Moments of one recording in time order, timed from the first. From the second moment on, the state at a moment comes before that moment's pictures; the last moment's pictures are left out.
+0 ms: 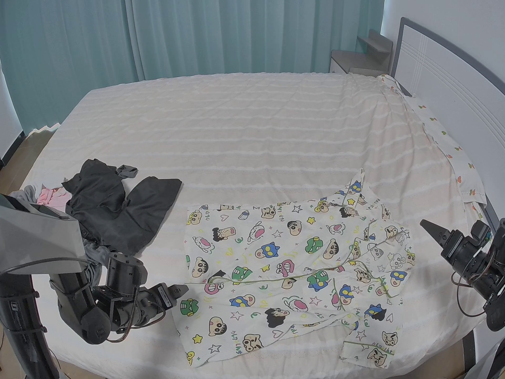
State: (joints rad) left arm -0.33 2.14 -0.31 -1.08 0.04 -0.77; right arm -0.04 1.70 -0.02 -1.51 0.24 0.61
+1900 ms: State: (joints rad) left arm -0.75 2.27 -0.38 -1.08 0.30 -1.21; right arm -0.05 1.71 -0.02 -1.50 0.24 0.61
